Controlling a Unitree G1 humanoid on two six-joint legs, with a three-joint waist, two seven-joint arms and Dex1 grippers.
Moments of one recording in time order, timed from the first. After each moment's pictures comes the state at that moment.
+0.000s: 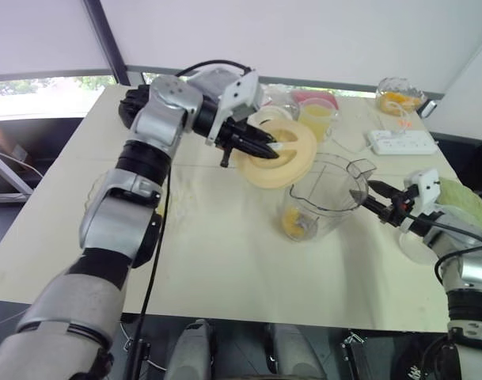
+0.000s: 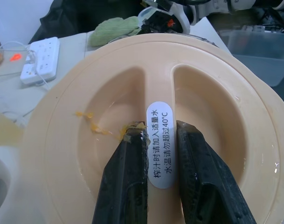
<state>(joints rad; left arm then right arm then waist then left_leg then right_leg) -1.33 0.31 -0.20 0.82 -0.07 0.13 -1.55 -0.31 -0.66 -0.29 0.32 0.36 0.20 0.89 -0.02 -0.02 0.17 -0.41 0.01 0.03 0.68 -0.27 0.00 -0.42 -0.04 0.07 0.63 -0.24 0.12</state>
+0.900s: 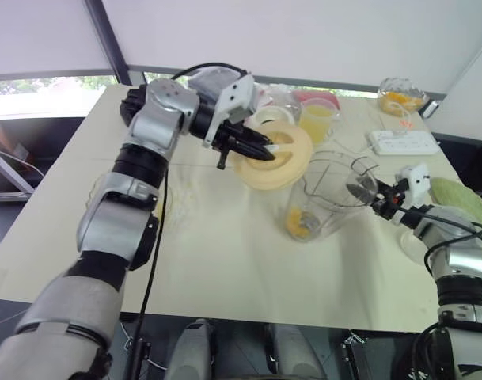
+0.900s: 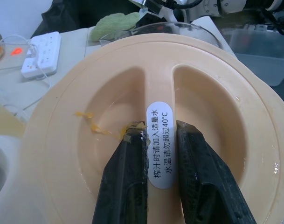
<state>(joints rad) -1.30 0.32 -0.20 0.78 -0.07 0.15 -1.54 -0.41 -0.63 -0.25 0.45 0.34 0.11 0.88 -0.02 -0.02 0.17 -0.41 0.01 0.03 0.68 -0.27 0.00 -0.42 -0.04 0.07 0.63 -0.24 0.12</state>
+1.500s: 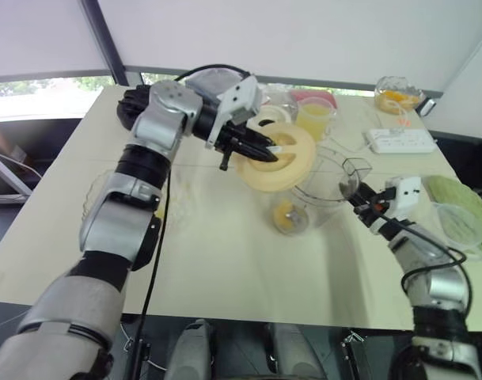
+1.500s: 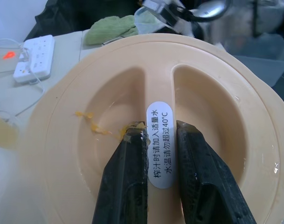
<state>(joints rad) -1.32 0.30 -0.20 0.81 -0.08 0.15 -1.55 -0.13 -0.32 -0.28 -0.12 0.36 0.32 0.38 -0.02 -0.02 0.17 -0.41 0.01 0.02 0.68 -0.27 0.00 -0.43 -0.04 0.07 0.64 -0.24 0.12</state>
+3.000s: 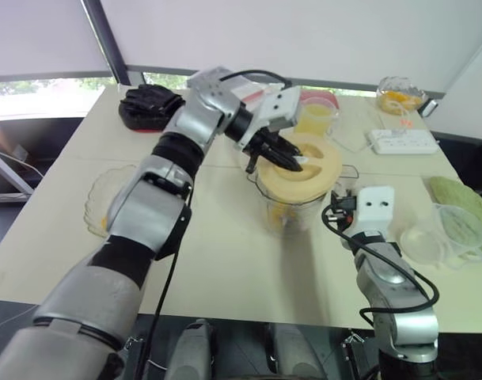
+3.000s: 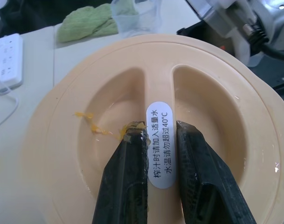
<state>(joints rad) -1.48 0.16 -0.28 1.11 0.00 -0.03 -1.52 -0.02 -0.18 -0.06 -0.64 0.04 0.72 0.00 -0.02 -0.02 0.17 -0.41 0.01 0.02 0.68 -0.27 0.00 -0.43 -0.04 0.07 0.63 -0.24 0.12</state>
